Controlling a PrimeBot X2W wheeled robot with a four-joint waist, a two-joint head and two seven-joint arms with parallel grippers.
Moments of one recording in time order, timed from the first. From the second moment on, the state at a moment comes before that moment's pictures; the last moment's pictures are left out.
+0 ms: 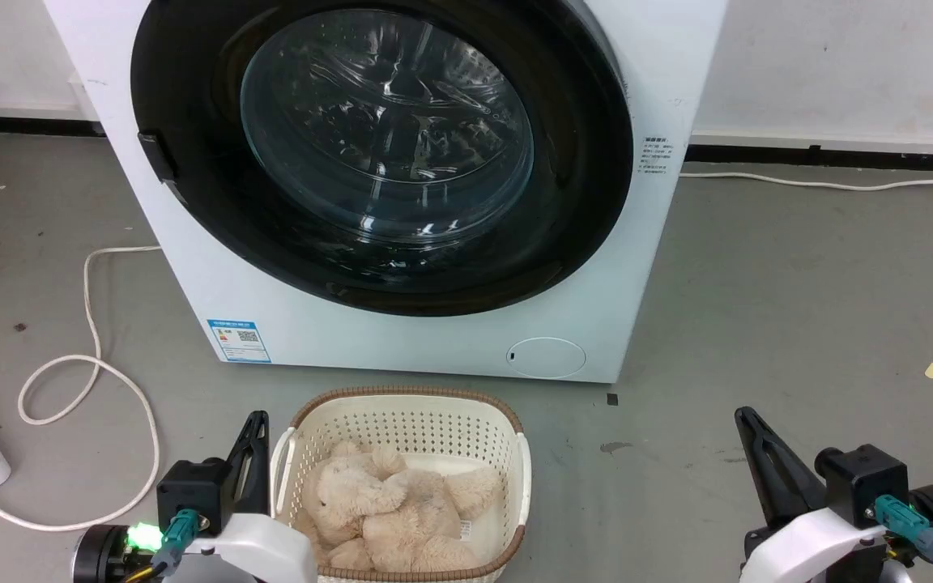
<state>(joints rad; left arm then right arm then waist) 0.01 0.05 0.00 0.00 0.00 0.00 0.00 0.01 -0.06 0.00 0.00 0.01 0.13 0.00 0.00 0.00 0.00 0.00</state>
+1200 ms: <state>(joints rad) -0.01 0.05 -0.05 0.00 -0.02 0.02 -0.05 -0.04 -0.11 0.01 -0.02 0.03 0.13 -0.03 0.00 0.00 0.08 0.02</state>
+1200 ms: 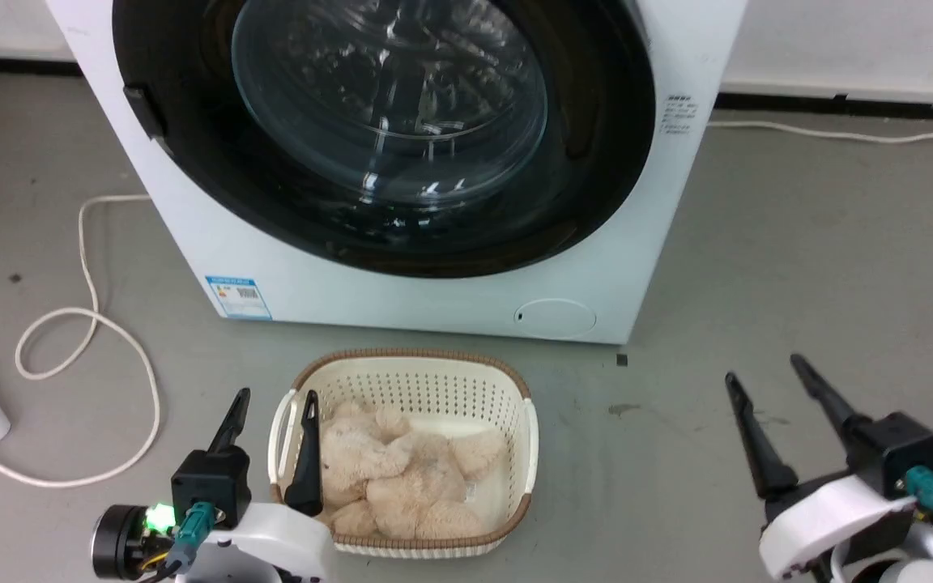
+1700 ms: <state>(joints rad) -0.06 0.05 -0.09 -0.03 -0.04 0.04 -0.08 -0.22 -0.18 -0.01 -0.04 0.12 0.13 0.00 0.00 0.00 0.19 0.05</state>
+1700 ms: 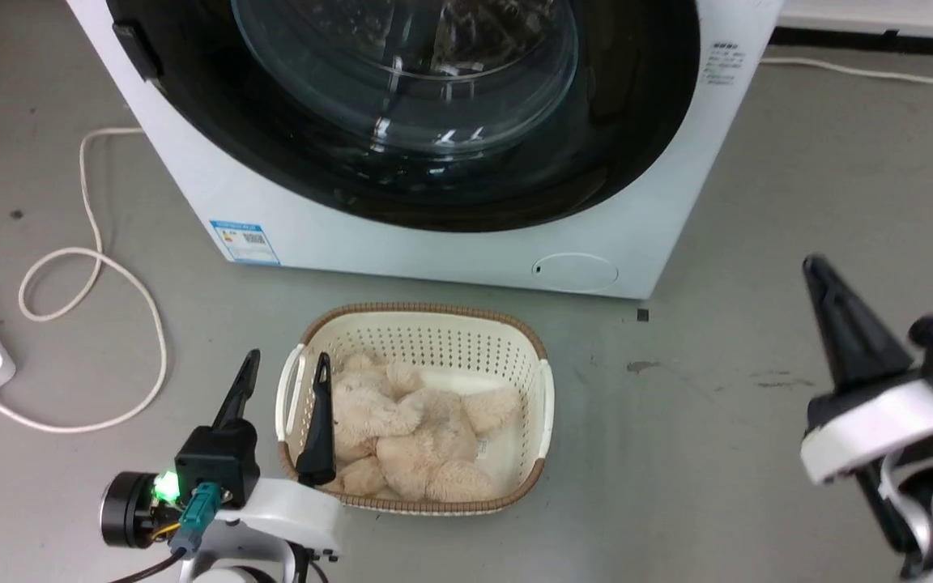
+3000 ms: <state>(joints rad) -0.16 0.05 -0.17 -0.06 -0.07 0.10 -0.16 -1.01 -0.16 -0.32 0.59 0.62 0.13 0.45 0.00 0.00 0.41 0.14</state>
